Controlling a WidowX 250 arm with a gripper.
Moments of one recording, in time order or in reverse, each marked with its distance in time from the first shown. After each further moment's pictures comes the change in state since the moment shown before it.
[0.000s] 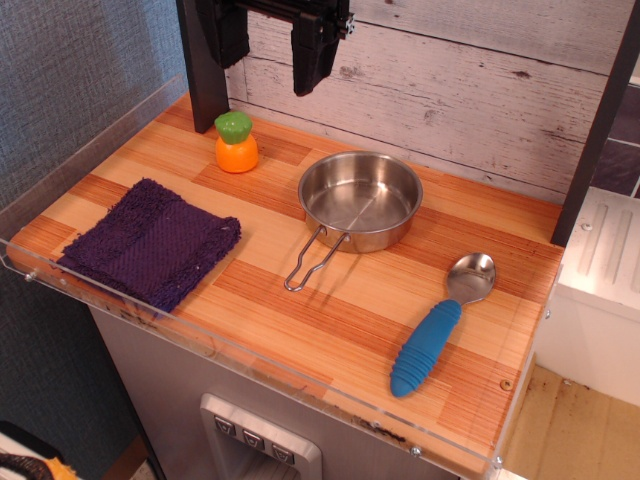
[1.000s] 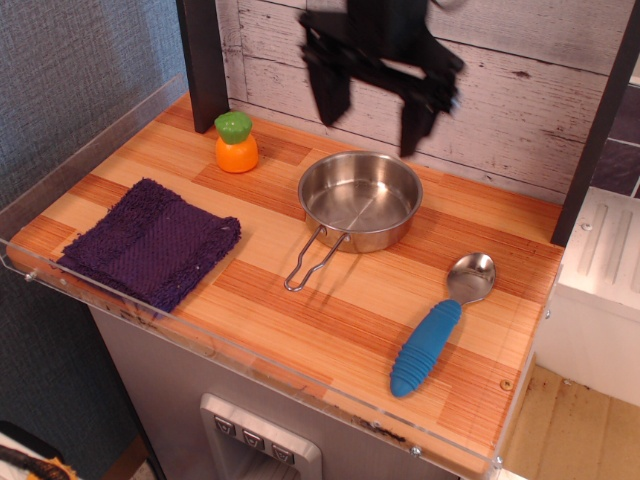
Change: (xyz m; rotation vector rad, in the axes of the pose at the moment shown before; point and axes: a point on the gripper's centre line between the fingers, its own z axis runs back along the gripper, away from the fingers) arm 0.023 -0.069 -0.043 -0.031 -0.090 -0.075
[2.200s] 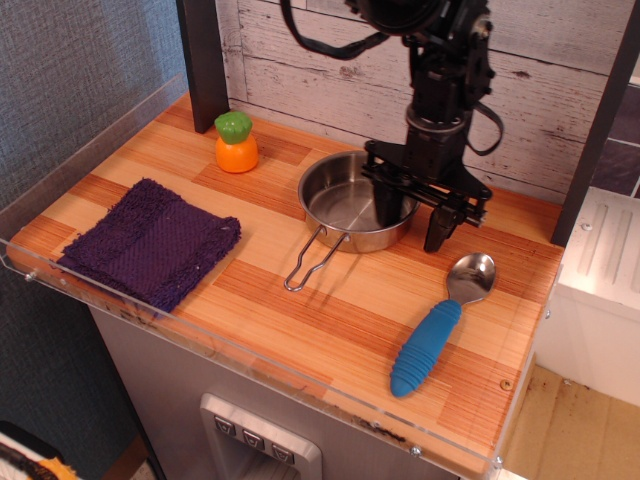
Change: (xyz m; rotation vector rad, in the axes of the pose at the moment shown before) arm 0.022 -0.017 -0.124 -0.005 0.161 -0.042
